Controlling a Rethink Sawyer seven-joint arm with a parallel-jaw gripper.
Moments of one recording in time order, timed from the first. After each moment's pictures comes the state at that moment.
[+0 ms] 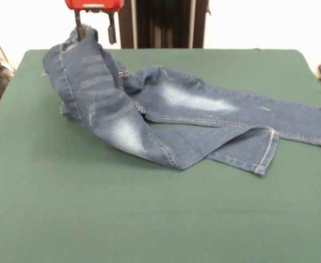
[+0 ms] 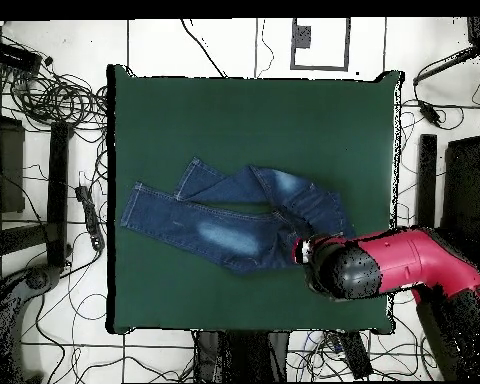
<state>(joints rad) -1.01 -0.85 0.86 1.98 -0.78 0.83 2.03</state>
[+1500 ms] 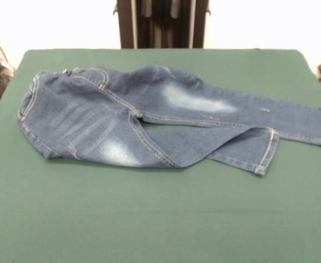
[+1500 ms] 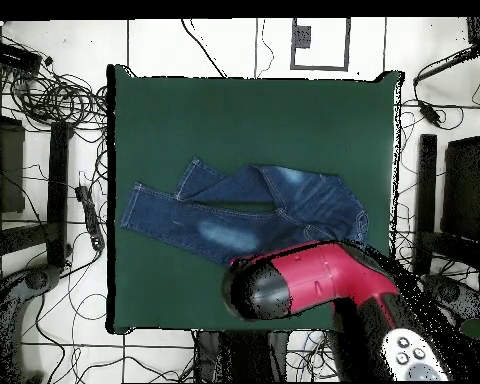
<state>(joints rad) -0.64 -1.00 0.60 2.09 -0.58 0.75 2.04</state>
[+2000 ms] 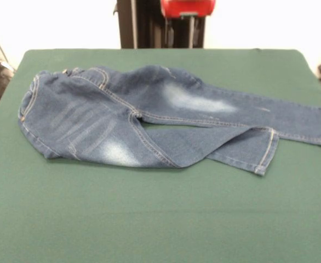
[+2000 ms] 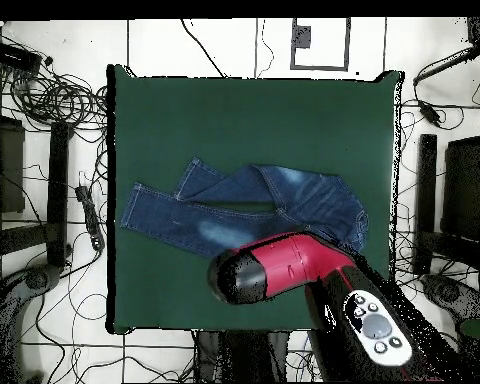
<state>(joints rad) -0.50 -0.79 0.46 1.99 -0.58 0.67 2.04</state>
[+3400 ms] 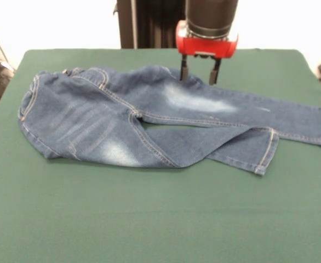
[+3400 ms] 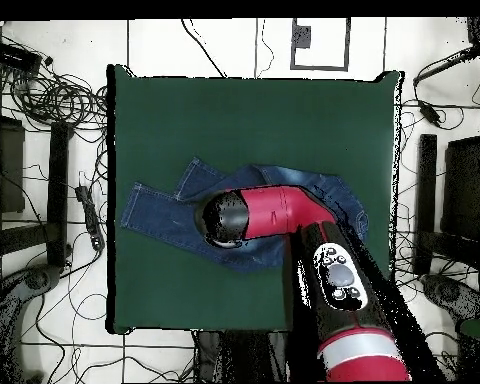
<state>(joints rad) -0.26 -0.65 0.22 1.66 -0.35 0.72 2.04</state>
